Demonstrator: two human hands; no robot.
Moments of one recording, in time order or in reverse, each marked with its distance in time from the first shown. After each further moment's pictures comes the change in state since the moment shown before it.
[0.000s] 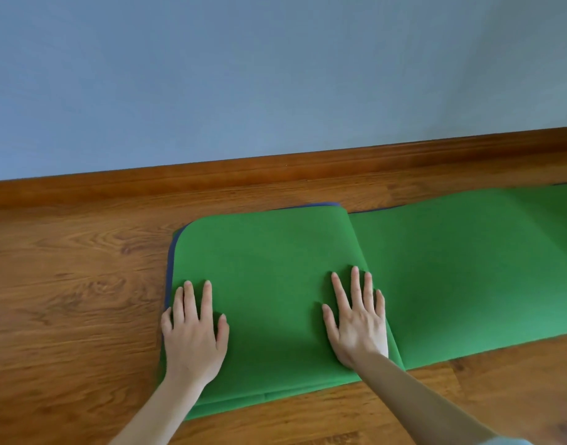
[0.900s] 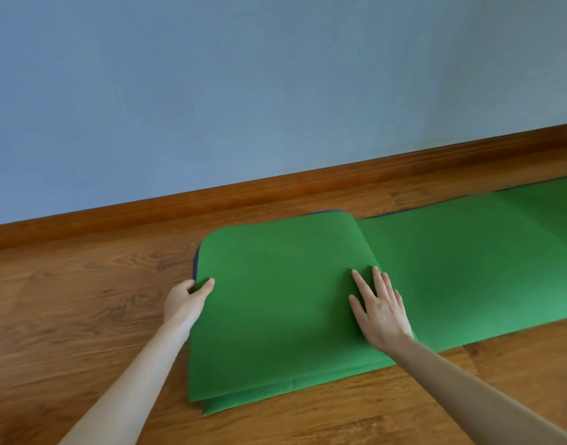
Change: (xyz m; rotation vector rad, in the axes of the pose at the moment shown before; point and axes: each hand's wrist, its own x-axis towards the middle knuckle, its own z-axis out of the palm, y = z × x) left_hand 0.042 -0.030 -0.075 -0.838 -0.050 -0.442; right_hand -0.011 0.001 -0.046 0.277 -0.116 0.026
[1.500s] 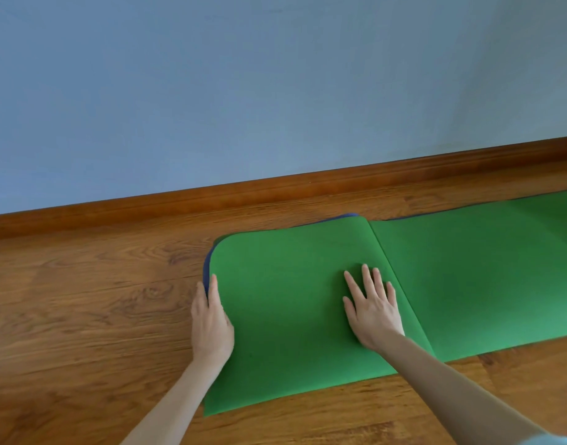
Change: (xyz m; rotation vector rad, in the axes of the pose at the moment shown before) left_hand -0.025 -0.045 0.028 0.360 0.123 0.347; right_hand 0.015 -0.025 0.015 -0.239 -0.029 -0.085
